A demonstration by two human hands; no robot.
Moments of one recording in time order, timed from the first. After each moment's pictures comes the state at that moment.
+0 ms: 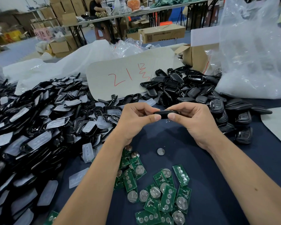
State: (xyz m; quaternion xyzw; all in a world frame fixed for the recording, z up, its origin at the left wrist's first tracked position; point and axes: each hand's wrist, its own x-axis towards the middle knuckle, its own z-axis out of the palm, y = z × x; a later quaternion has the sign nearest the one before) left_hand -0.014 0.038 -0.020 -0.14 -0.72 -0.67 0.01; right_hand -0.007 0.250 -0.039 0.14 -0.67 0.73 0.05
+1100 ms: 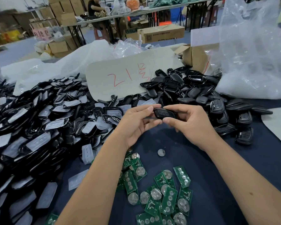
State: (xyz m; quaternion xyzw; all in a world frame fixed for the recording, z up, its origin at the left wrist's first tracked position) left_hand -0.015 0.044 -0.018 -0.01 -0.57 -0.81 -0.15; right_hand -0.011 0.248 -0.046 0.15 -0.75 0.64 0.05
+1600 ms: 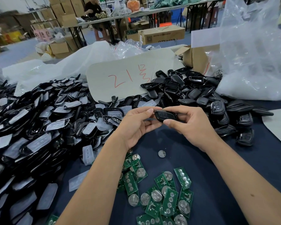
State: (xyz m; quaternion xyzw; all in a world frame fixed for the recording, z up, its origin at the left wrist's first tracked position) left_hand -0.013 0.044 -0.017 -0.02 -0.57 -0.81 -0.16; right_hand -0.011 0.249 -0.045 0.17 -0.76 0.63 0.04
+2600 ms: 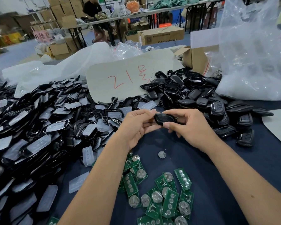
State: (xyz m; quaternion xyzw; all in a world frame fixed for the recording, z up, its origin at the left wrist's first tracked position) left_hand -0.018 0.046 -0.021 0.03 -0.57 -0.80 -0.15; right_hand -0.013 0.249 -0.047 0.16 -0.79 0.60 0.02
